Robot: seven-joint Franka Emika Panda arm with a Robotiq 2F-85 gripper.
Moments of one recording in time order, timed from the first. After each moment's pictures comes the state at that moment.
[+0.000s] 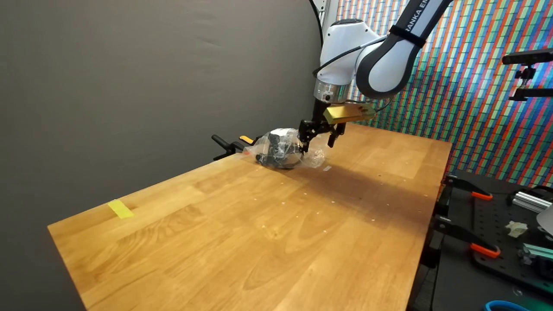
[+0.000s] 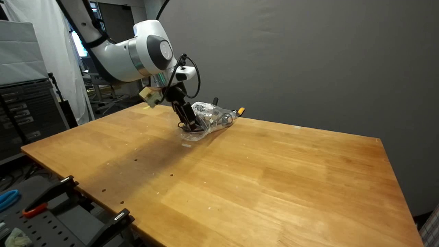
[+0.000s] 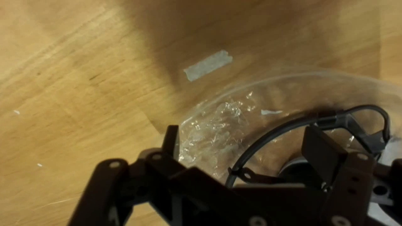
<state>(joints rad) 0.04 0.41 0.00 -2.29 -0.52 2.86 0.95</state>
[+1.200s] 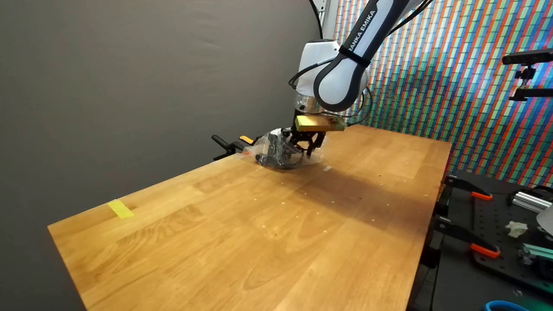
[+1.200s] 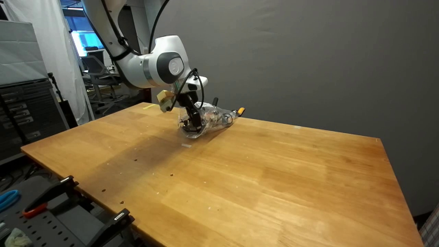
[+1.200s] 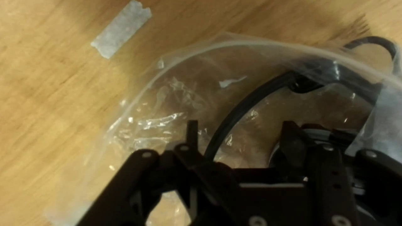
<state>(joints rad) 0.19 0.62 -0.12 -2.07 -0.13 2.86 0.84</state>
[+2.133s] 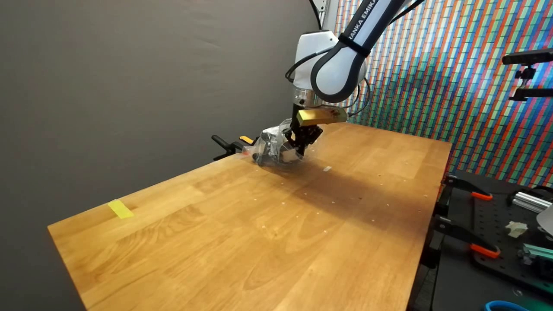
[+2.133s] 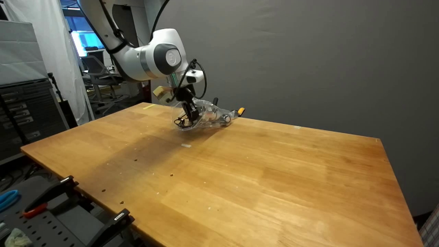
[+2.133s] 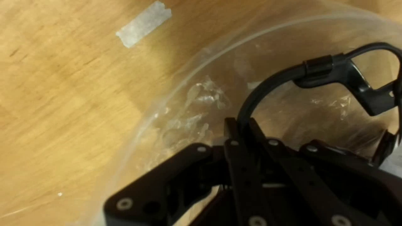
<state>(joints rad) 0.24 0.57 -0.15 -2.06 -0.13 2.75 0.74</state>
